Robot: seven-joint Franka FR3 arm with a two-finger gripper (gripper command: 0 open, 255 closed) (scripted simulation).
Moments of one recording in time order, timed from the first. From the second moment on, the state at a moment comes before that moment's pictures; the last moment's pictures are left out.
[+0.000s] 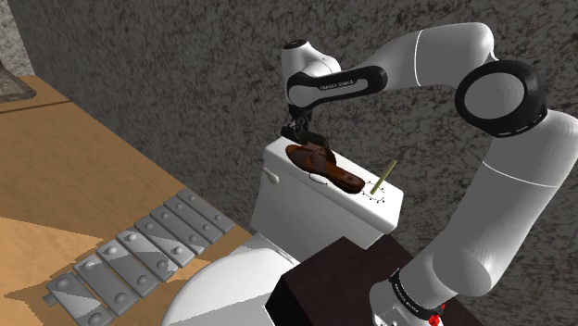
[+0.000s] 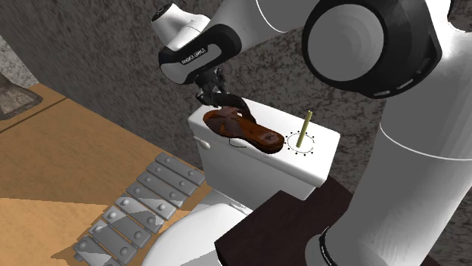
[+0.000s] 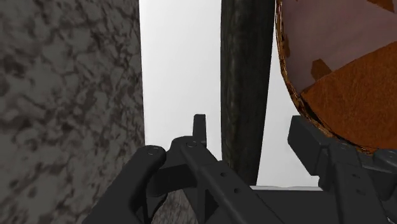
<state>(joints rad) 0.05 0.27 0.07 -1.84 -0.44 1.93 -0.06</state>
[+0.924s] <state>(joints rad) 0.05 0.24 0.08 -1.82 -0.43 1.90 -0.07</state>
